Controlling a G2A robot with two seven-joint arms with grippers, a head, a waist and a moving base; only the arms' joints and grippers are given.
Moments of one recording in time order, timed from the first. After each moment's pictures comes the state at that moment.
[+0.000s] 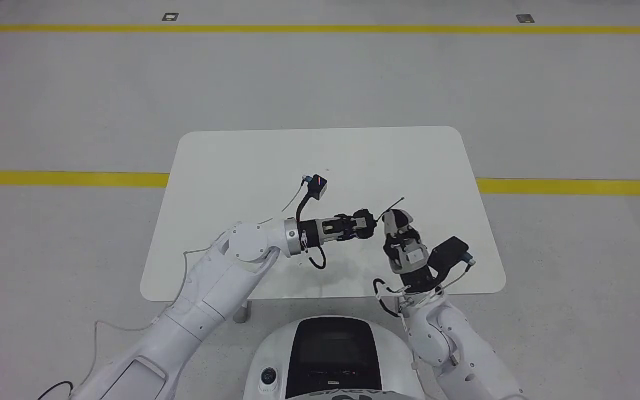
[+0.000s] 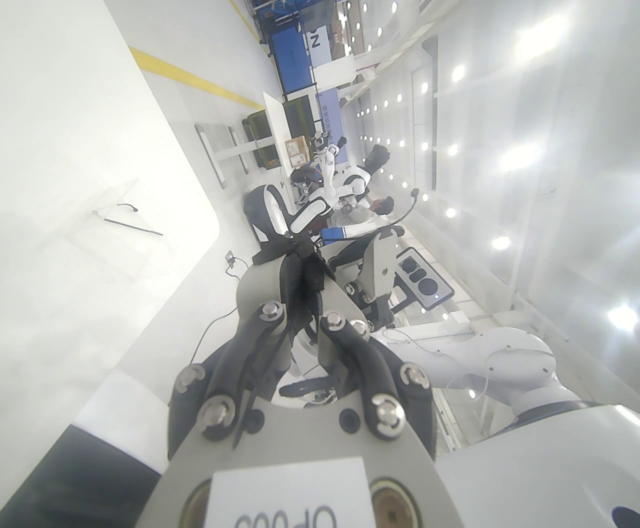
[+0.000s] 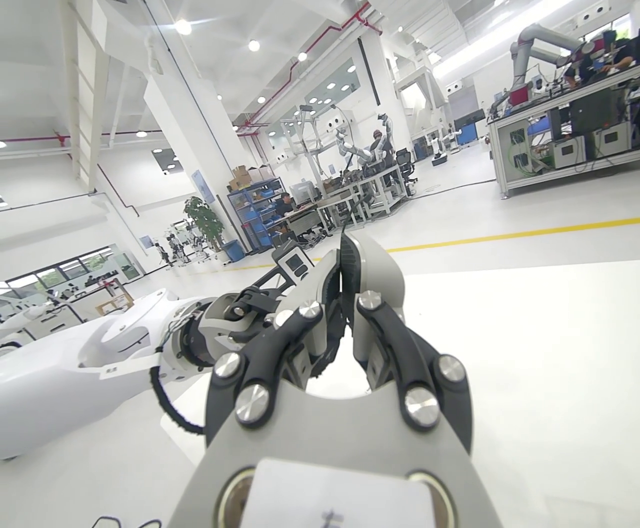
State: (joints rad) left arm 1.10 -1.27 -0.88 -1.32 -0.31 -0.34 -0.80; right arm -1.75 -1.24 1.15 -1.76 -1.04 -0.19 -0.56
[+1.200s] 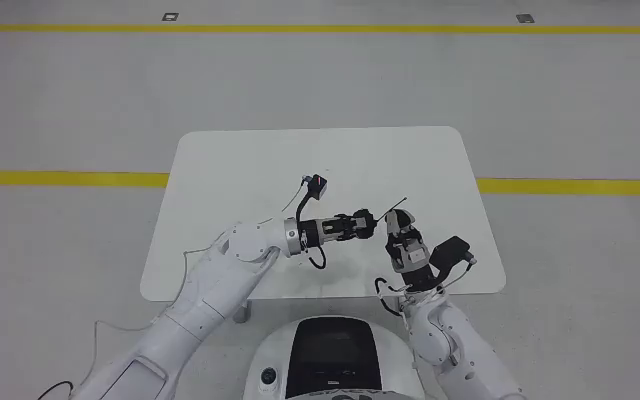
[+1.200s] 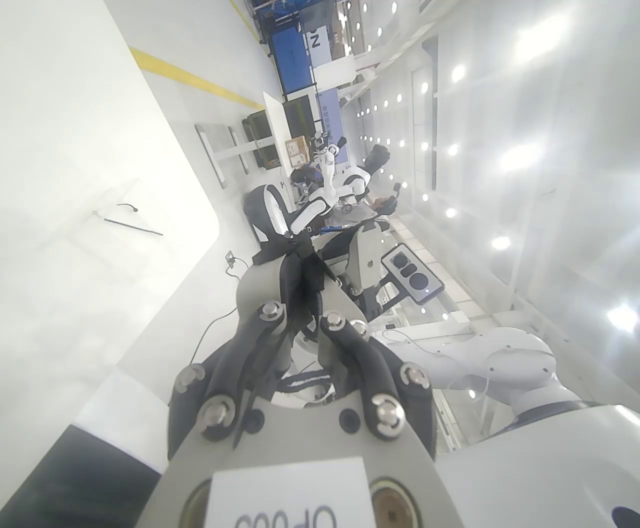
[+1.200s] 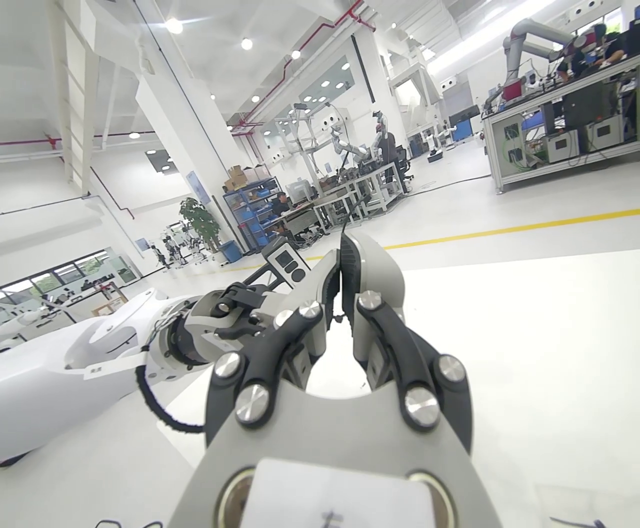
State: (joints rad) left arm 1.10 -1.27 -0.88 -1.32 -0.31 -0.34 -0.80; right arm -1.76 -1.26 1.17 -1.73 -1.03 -0.20 -0.56
